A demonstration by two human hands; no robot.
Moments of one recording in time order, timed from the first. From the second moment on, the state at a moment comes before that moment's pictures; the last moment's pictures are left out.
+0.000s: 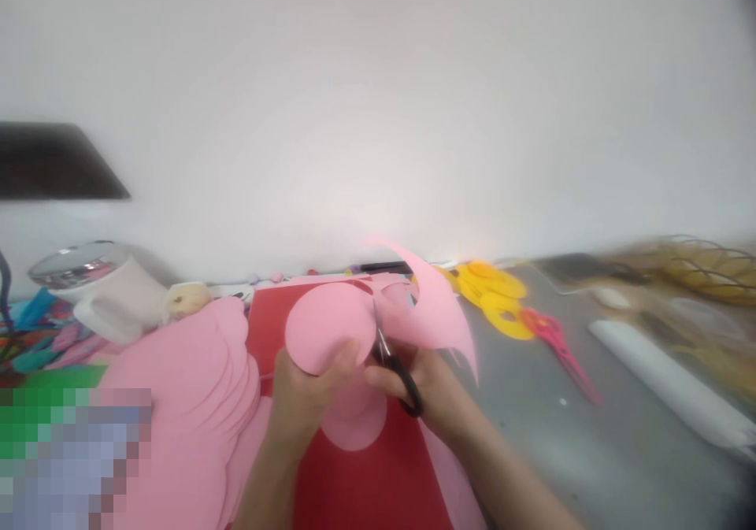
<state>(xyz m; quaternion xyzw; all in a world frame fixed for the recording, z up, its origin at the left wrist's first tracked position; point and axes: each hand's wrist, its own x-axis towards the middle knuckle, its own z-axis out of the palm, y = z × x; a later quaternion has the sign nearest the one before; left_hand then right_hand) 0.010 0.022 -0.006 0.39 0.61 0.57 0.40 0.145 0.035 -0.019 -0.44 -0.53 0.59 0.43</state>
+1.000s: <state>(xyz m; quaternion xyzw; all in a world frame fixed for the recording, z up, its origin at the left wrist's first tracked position) 0.011 0.022 -0.005 0.39 0.61 0.56 0.40 0.144 0.037 -0.018 -0.39 -0.49 0.64 0.45</state>
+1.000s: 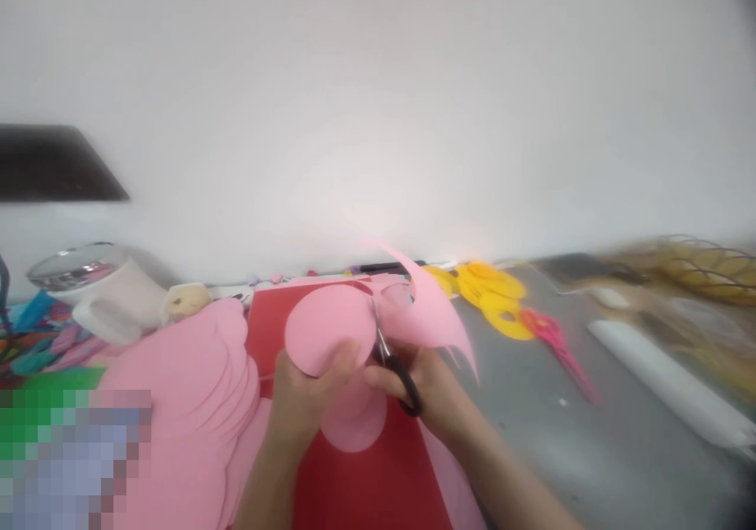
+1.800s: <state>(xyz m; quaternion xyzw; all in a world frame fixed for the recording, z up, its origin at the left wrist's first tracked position) 0.002 0.030 -0.026 0.40 0.58 0.58 0.42 0.141 0.034 -0.008 -0.46 -0.49 0.62 0.40</state>
